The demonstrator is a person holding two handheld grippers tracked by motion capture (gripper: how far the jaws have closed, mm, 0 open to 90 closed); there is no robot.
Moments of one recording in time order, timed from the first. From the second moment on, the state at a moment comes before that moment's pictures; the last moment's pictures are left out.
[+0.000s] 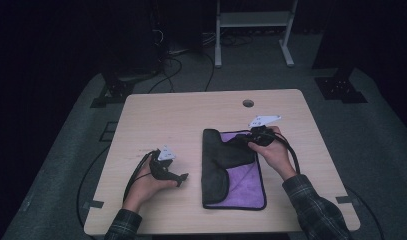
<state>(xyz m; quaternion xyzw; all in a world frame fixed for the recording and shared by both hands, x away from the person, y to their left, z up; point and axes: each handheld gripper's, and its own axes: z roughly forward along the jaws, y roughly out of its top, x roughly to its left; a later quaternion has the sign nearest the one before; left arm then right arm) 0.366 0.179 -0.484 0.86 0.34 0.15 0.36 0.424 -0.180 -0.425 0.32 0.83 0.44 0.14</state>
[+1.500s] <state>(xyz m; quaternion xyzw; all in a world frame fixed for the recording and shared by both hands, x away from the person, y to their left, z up) 0.365 0.178 -0.484 0.86 0.34 0.15 0.36 0.455 -0.218 -0.440 0.40 0.79 0.42 0.18</state>
